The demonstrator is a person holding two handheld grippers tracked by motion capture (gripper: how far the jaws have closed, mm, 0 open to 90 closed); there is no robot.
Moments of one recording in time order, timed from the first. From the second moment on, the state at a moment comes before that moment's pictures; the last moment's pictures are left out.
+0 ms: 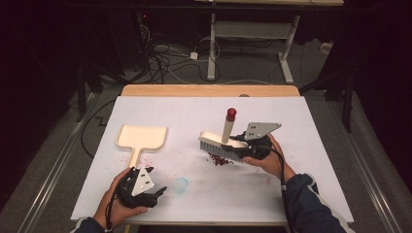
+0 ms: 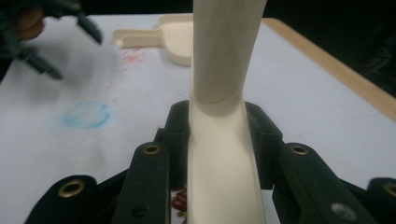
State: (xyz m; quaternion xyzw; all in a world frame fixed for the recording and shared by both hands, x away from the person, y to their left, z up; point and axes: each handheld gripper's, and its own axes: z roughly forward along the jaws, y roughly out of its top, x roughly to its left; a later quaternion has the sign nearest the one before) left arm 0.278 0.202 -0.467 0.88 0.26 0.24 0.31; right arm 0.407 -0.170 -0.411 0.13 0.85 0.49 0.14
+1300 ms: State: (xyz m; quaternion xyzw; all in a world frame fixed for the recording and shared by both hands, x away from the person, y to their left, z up) left arm 0.277 0.200 -0.466 0.88 0.25 0.24 0.32; right arm 0.378 -0.143 -0.429 0.22 0.85 0.39 0.26
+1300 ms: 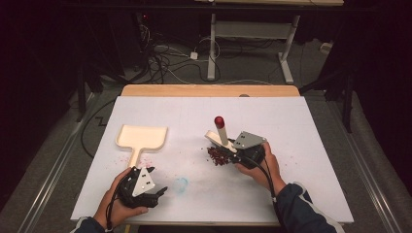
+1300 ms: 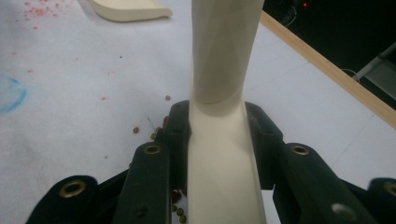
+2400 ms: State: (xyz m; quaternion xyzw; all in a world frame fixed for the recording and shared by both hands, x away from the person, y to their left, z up) left arm 0.278 0.202 -0.466 0.88 0.26 0.24 0.32; right arm 0.356 -0.092 -0.434 0.27 0.81 0.50 0.18
